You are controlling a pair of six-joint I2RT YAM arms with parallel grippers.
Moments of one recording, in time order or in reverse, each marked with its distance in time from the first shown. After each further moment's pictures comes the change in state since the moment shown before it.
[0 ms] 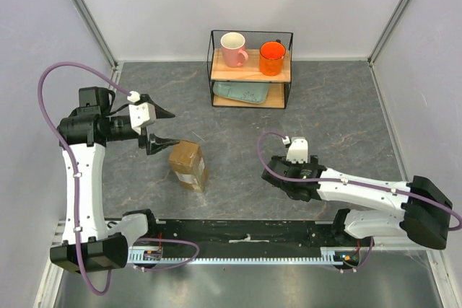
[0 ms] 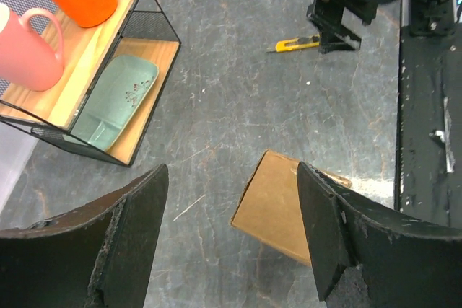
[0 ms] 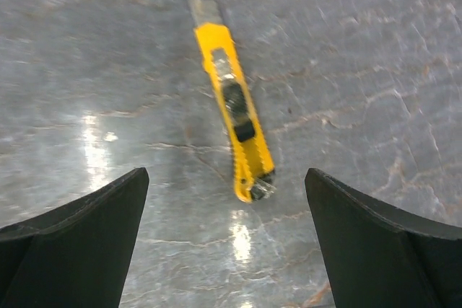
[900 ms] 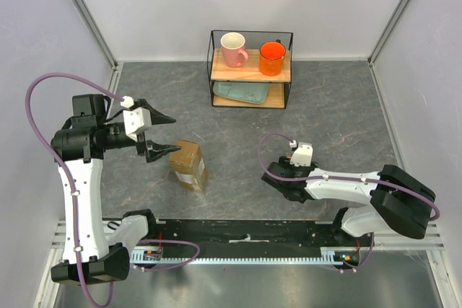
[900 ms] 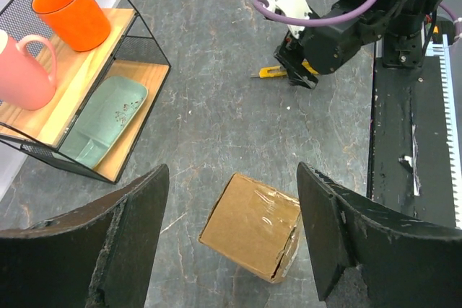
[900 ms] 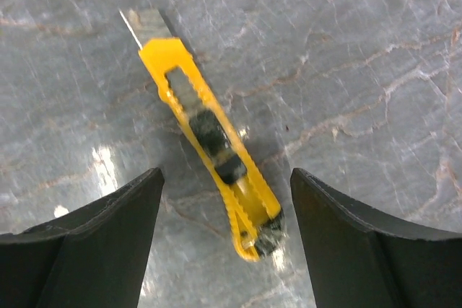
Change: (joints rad) left arm -0.001 -0.085 0.007 0.000 0.067 -0.142; right arm -0.050 0.172 -0.146 0.177 0.077 0.217
